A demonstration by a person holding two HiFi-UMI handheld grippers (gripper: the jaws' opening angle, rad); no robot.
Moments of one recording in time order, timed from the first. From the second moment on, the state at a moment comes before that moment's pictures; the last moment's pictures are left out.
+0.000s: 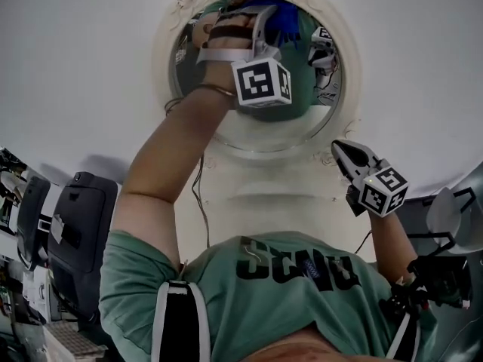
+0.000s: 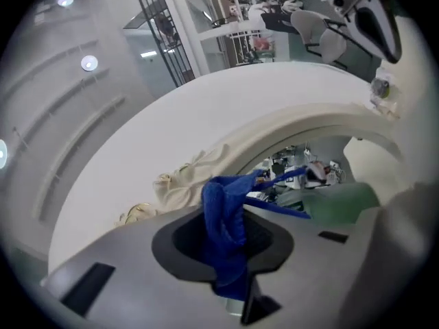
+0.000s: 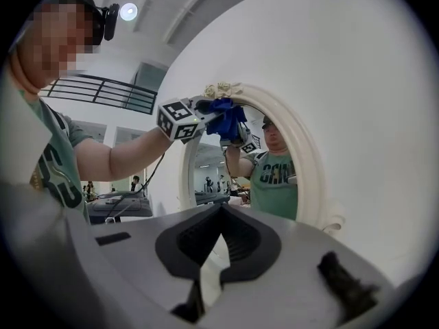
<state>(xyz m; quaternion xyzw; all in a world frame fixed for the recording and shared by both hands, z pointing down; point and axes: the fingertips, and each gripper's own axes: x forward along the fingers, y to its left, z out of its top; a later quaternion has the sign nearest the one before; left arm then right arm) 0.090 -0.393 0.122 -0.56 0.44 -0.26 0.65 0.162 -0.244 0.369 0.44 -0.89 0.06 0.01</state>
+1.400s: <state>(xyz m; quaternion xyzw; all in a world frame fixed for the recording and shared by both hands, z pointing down) 0.108 -0.390 0.626 -0.62 0.19 -0.47 0.59 0.191 -0.235 0.413 0.47 -0.87 0.10 0.04</state>
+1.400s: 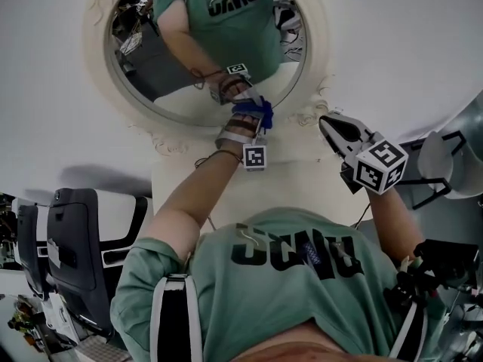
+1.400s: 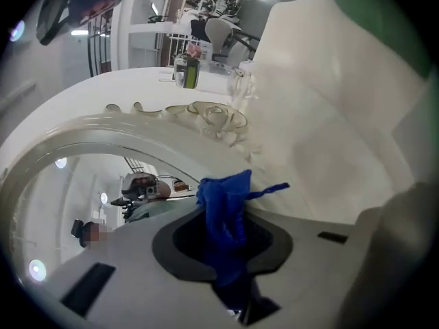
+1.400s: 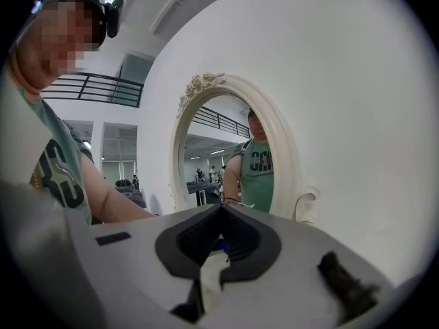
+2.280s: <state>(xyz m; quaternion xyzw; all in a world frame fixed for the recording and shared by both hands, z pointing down) 0.120 -0.382 0.145 -0.62 0.43 -0.21 0.62 0.158 -0.244 0.405 0.44 -0.89 0.10 0.03</state>
